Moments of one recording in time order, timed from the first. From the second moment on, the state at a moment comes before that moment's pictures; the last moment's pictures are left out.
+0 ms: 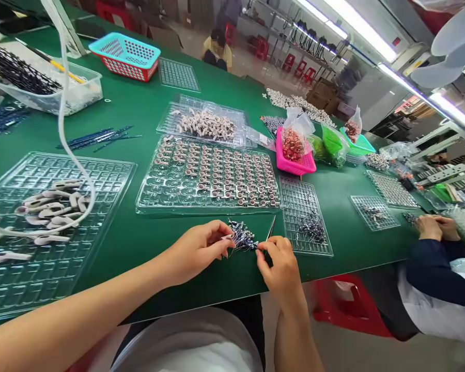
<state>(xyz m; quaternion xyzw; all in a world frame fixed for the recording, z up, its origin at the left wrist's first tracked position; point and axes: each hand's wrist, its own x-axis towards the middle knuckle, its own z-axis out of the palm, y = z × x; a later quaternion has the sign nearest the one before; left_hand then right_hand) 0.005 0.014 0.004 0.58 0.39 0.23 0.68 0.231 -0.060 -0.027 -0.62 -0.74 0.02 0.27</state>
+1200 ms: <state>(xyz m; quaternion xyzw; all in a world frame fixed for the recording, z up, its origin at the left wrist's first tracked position) 0.001 0.019 0.015 0.64 0.38 0.12 0.66 0.182 -0.068 -0.038 -0.49 -0.71 0.06 0.51</state>
